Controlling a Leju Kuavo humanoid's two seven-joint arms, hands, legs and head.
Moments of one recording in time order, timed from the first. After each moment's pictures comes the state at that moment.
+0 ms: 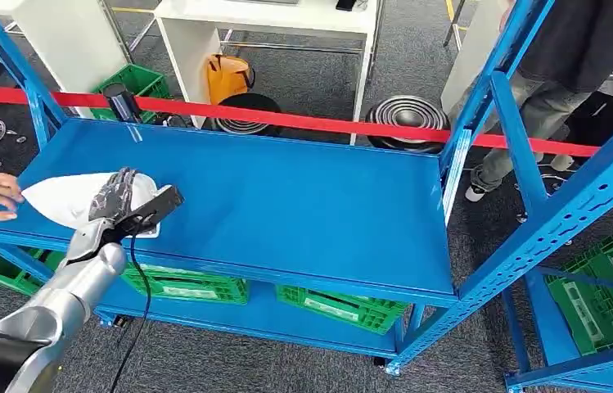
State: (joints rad) left arm -0.72 0.20 -0.30 -0.35 -0.93 0.24 0.04; right arm -0.04 -0.37 1.30 -0.42 -0.49 -0.24 -0.10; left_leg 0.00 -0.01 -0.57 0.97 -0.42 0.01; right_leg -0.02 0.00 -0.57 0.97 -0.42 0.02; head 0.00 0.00
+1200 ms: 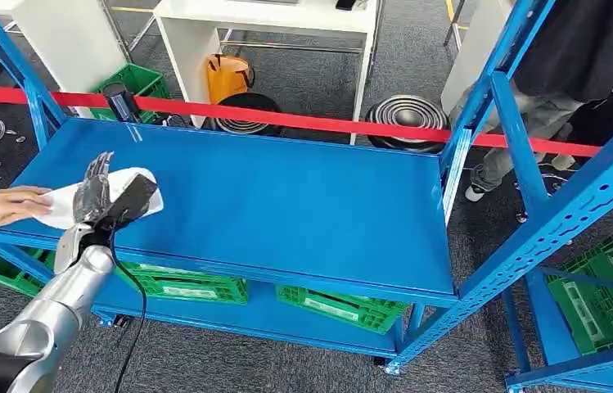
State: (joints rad) left arm -0.64 0.22 -0.19 -0.48 -0.65 0.40 -0.20; right arm -0.04 -0.36 1.30 -0.41 -0.49 -0.22 -0.12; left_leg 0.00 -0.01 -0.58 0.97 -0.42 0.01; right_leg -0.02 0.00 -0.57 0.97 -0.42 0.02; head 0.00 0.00
